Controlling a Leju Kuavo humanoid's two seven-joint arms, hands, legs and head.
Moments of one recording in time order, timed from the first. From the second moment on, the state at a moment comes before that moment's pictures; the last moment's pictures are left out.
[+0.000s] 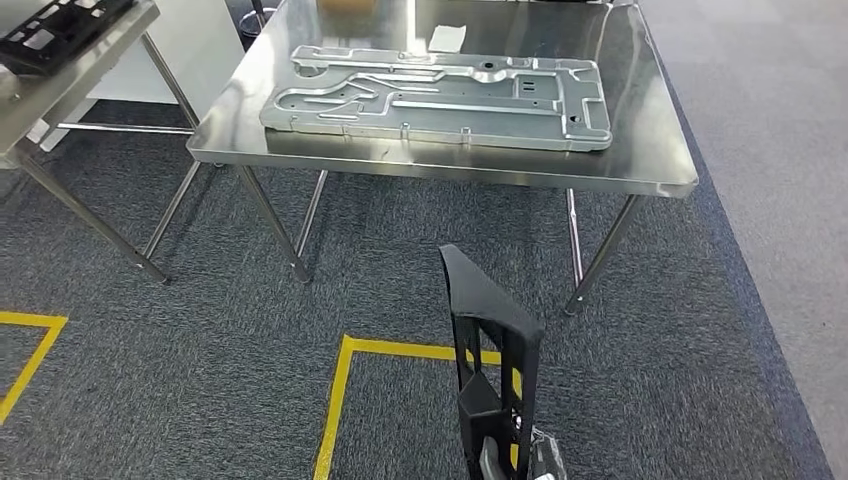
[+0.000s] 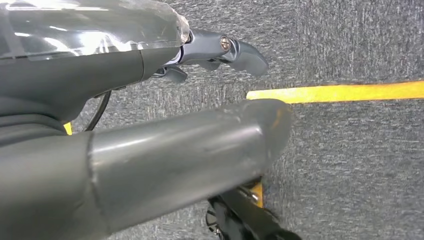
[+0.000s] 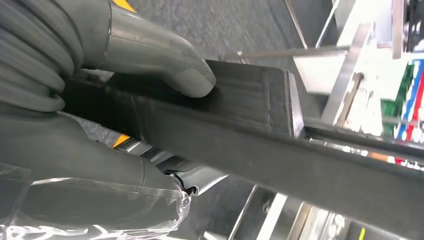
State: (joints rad) left arm -0.04 -0.11 1.45 -0.30 -1.38 -0.08 -0.41; right arm 0.36 0.01 0.51 -1.82 0.34 -0.46 -0.22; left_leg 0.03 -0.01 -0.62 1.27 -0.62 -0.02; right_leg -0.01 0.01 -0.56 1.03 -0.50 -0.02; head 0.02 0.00
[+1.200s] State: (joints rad) left arm -0.07 -0.05 1.37 -0.25 -1.48 -0.11 -0.41; right arm -0.33 0.11 0.53 -1.59 1.56 -0.45 0.08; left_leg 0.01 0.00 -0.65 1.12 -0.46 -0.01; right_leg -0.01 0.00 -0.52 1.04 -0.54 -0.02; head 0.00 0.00
